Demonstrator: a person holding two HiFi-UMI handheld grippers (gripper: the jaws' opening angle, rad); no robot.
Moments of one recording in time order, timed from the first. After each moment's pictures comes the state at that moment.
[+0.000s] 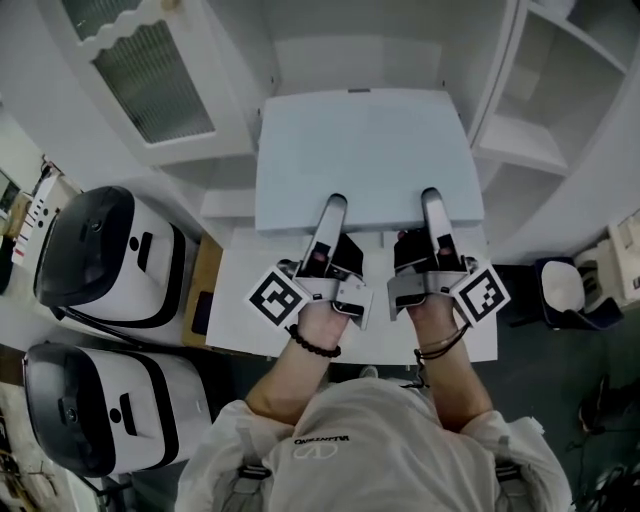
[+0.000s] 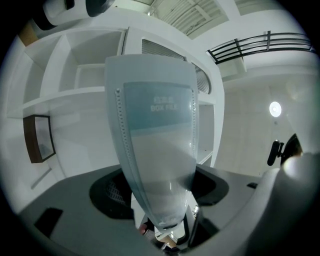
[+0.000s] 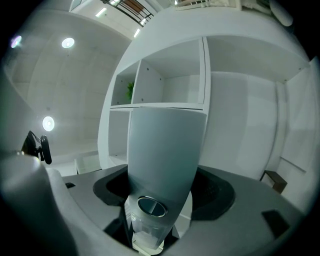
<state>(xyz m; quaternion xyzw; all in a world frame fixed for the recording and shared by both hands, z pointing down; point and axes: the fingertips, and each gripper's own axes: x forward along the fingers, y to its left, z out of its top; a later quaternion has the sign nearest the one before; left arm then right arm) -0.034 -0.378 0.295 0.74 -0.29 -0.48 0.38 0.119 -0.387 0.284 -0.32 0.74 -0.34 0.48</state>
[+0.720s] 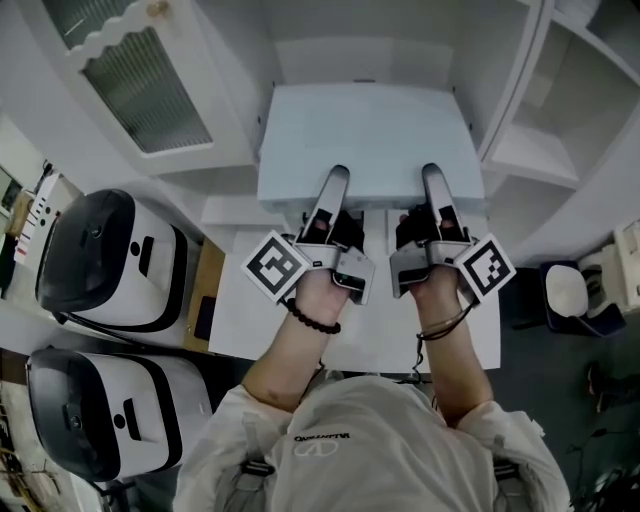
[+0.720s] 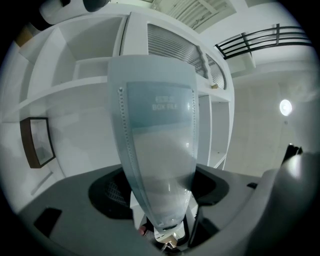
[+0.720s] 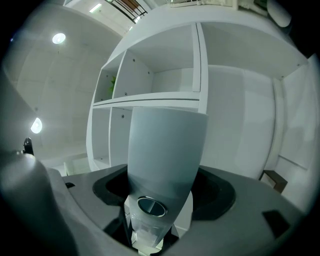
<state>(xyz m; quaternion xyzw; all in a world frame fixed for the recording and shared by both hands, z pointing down) -0.044 -0.454 0.280 0.73 -0.31 -0.46 0.40 0.109 -0.461 0.279 -0.35 0.72 -0.38 0.46</state>
